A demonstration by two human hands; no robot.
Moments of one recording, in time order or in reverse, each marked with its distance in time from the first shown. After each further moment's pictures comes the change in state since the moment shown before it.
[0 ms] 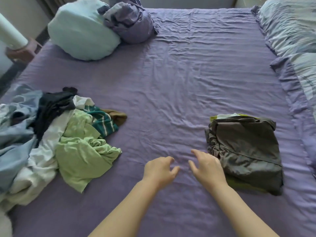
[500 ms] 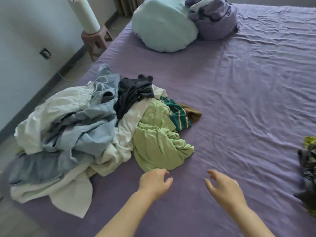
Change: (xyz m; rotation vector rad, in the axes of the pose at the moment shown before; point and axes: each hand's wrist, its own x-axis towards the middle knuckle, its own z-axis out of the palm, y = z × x) left_hand -0.105 -0.263 -0.050 -0.107 -0.061 -0.335; right_hand -0.016 -0.202 0.096 -0.002 -0.227 -0.058
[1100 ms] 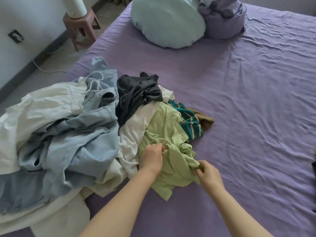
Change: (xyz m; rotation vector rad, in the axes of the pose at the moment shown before) left_hand 0.115 -0.063 -0.060 -0.150 0.305 0.105; right_hand 0.098 -0.095 0.050 0.314 -0.041 0.240
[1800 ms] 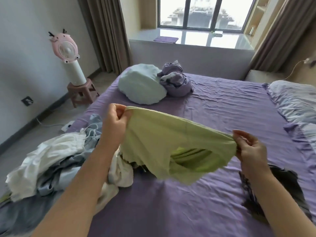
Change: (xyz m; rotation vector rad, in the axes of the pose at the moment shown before) left_hand -0.133 0.180 -0.281 -0.791 0.610 0.264; right_hand -0.177 -0.018 -0.325 1.134 0.545 -0.314
